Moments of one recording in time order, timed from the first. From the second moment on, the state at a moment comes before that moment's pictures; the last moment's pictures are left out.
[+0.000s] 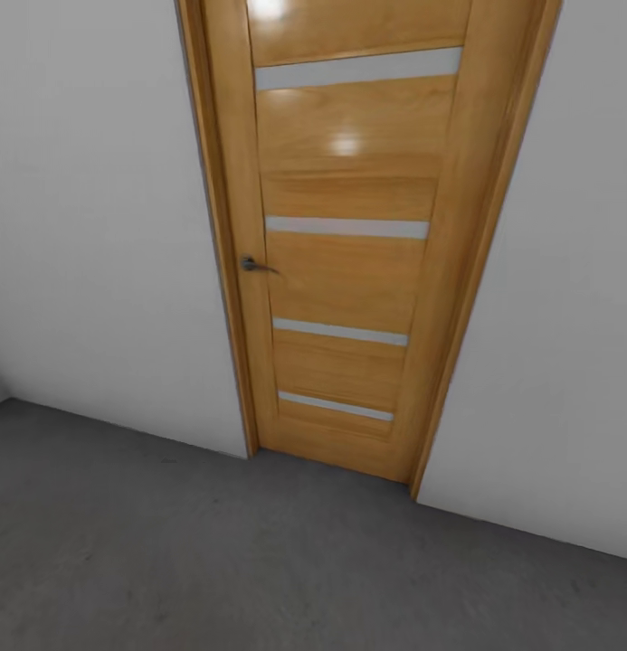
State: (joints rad) left arm 0.01 0.00 0.01 -0.07 0.00 -0.01 0.00; right arm -0.12 0.00 0.01 -0.09 0.05 -0.07 0.01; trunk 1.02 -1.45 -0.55
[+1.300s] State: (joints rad) left arm 0.01 0.00 0.01 -0.07 0.00 -0.01 0.00; right arm -0.12 0.00 0.01 -0.09 0.05 -0.07 0.01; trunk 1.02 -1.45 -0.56
